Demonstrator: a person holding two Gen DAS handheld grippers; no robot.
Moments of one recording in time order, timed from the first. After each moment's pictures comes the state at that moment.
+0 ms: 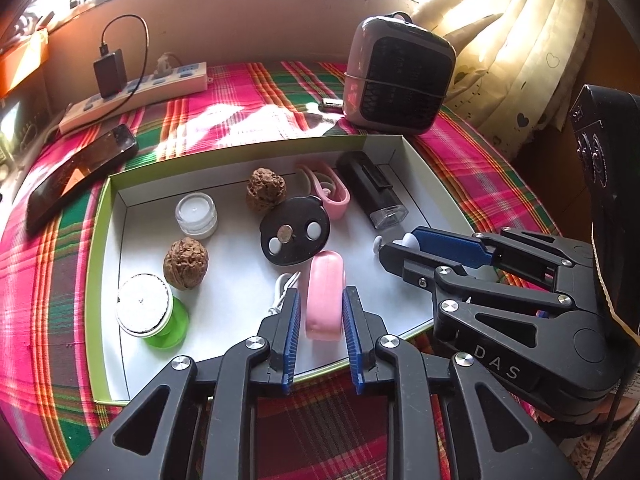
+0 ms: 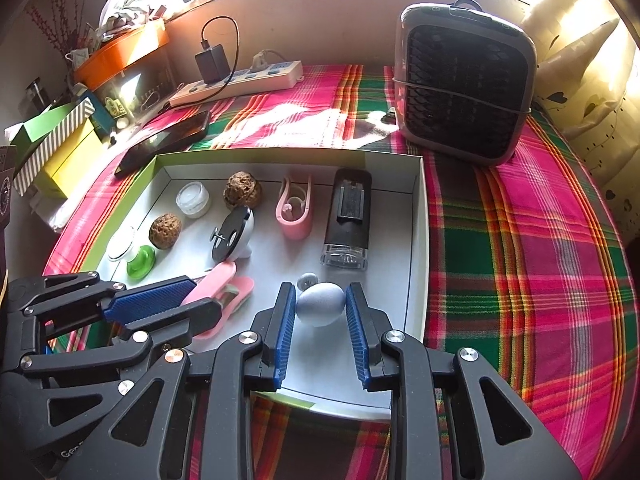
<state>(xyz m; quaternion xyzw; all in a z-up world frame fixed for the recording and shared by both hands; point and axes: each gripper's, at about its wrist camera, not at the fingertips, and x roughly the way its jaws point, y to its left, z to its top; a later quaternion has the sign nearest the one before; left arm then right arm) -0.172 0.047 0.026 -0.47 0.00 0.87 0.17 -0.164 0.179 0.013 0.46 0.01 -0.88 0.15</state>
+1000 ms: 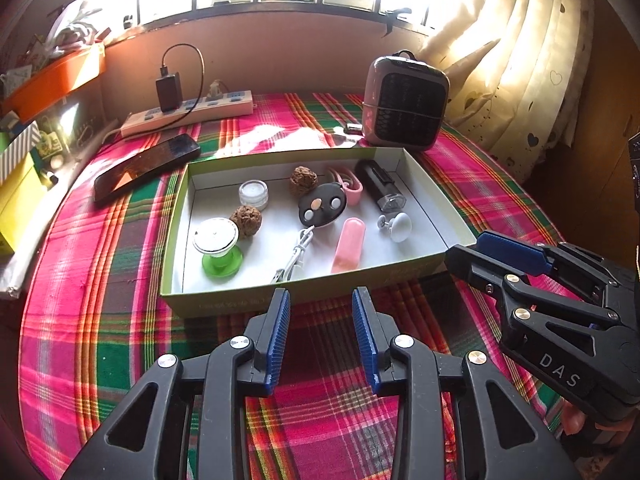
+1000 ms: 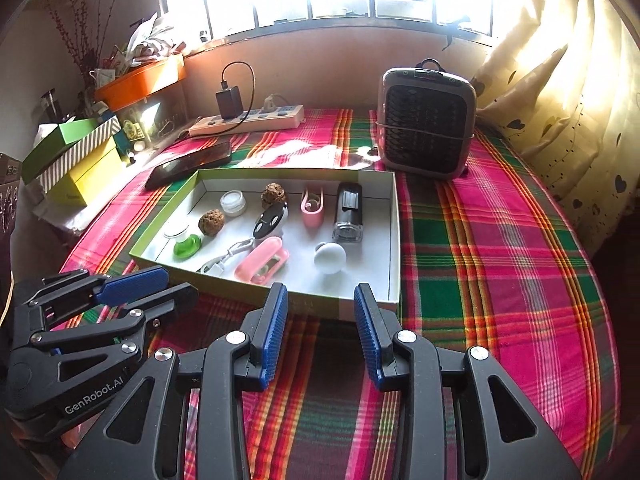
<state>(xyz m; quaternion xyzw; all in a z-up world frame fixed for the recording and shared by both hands) -0.099 0.025 0.045 -0.41 0.00 0.90 0.12 -0.080 0.177 0.041 0.38 0.02 -0.92 0.12</state>
